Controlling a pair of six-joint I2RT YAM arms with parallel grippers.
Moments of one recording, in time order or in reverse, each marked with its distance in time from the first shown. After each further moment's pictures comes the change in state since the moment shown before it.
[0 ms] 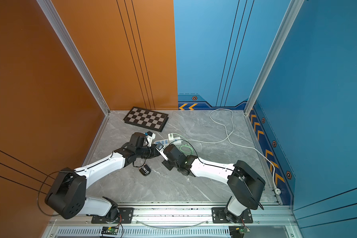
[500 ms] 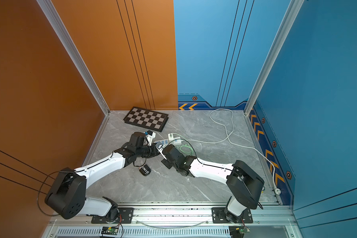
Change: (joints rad) left arm -0.003 0.000 0.000 0.045 0.010 -0.019; right arm 0.018 0.007 0.006 0.041 0.097 -0.014
